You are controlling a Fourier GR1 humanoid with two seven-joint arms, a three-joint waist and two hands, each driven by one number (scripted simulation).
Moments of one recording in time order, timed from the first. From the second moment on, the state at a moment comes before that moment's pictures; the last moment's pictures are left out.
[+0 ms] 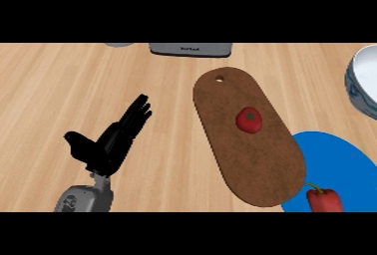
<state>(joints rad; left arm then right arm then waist) -0.13 0.02 -0.12 -1.55 0.15 -0.13 0.16 -0.79 -0.77 -0.24 -0.66 0.90 0.01 -0.17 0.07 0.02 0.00</state>
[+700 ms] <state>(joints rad) -0.16 0.01 -0.11 -1.56 0.15 -0.11 0.19 -0.93 -0.74 -0.51 -0.34 0.67 -0.01 -0.37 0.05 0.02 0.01</state>
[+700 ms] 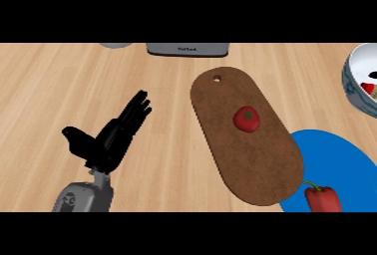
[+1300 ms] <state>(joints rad) -0.10 0.04 -0.08 -1.56 0.15 -0.11 0.16 -0.79 -0.85 -0.80 -0.35 0.31 0.34 -0.69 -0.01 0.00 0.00</state>
